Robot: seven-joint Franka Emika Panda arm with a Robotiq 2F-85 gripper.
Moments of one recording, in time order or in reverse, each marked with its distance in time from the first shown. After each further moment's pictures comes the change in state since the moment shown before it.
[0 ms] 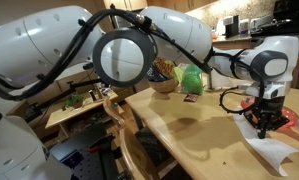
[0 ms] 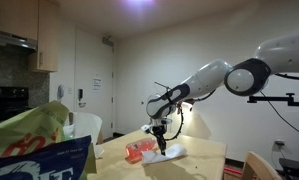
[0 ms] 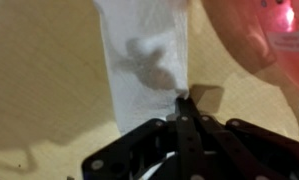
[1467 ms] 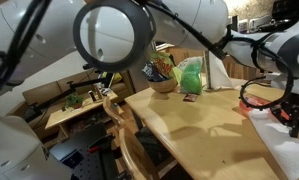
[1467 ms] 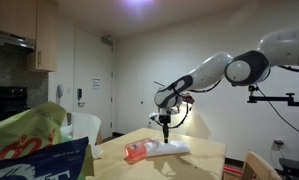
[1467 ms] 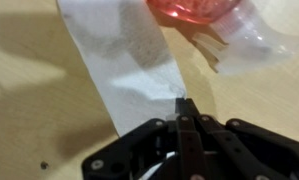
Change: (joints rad) arm -0.080 -0.116 -0.039 -0.100 0.090 0.111 0.066
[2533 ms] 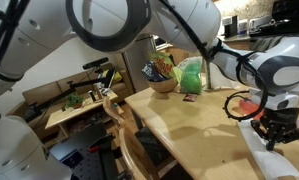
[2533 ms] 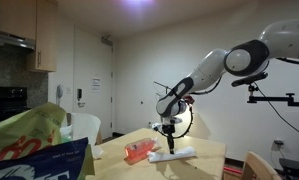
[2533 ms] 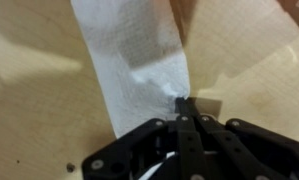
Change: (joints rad) arm 0.047 -0.096 -0.002 -0.305 0.002 0.104 0.005
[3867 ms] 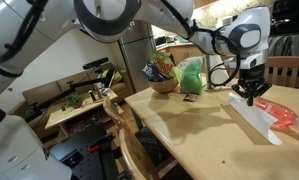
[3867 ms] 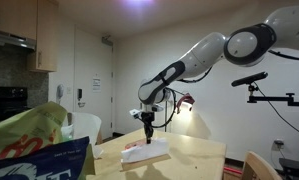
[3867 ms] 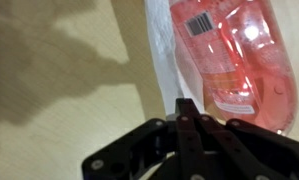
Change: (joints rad) arm 0.159 -0.082 0.028 0.051 -0.040 0.017 -0.069
